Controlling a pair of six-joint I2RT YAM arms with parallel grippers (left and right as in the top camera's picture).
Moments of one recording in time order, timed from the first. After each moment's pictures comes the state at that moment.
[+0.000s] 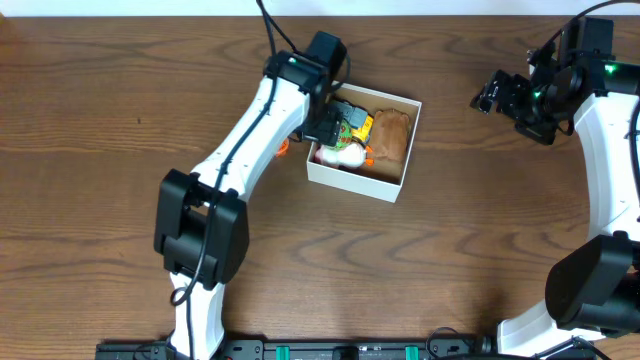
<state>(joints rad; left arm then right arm) -0.46 2.09 1.87 -1.16 -0.10 -0.21 -0.15 1.77 1.64 -1.10 -0.32 0.30</state>
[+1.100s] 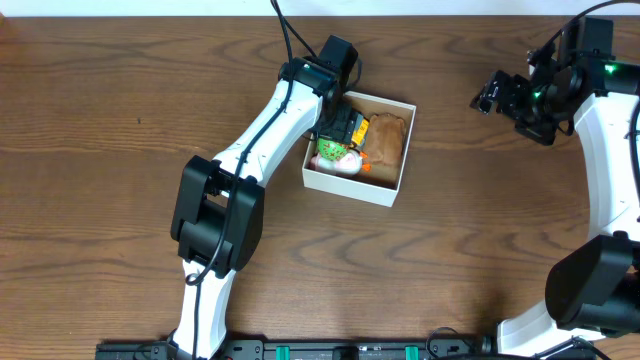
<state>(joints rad) -0.49 2.19 1.87 -1.02 -0.03 -0.19 -0.15 1.77 1.64 -1.11 -0.32 0.30</state>
